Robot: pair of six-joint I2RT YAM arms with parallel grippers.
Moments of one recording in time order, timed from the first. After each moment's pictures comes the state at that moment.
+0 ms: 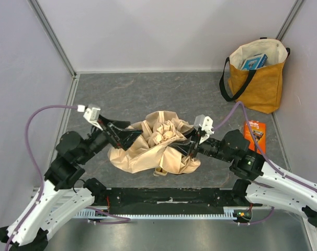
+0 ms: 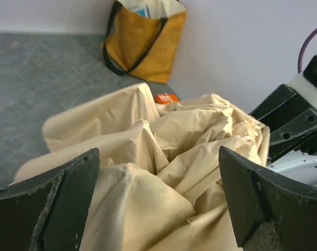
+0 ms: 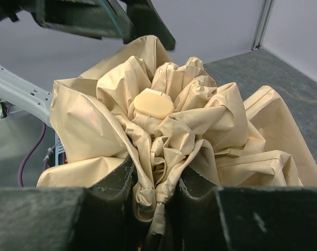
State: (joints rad) left arm -0.64 0.50 0.86 -0.29 0.14 -0.54; right arm 1.03 0.77 0.74 0.11 -0.20 0.08
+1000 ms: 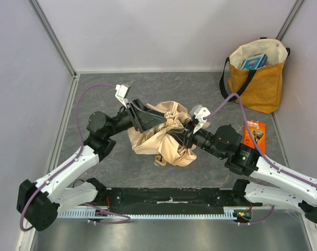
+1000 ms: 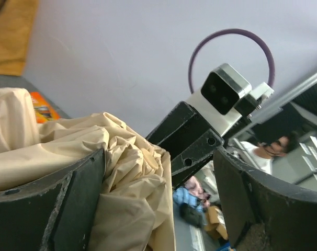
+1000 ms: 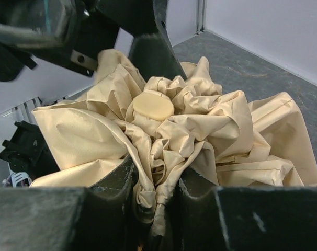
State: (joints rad) left arm -0.63 1.04 0.71 0.78 0.64 -1.16; right arm 1.03 0.87 0.83 0.06 0.06 0.09
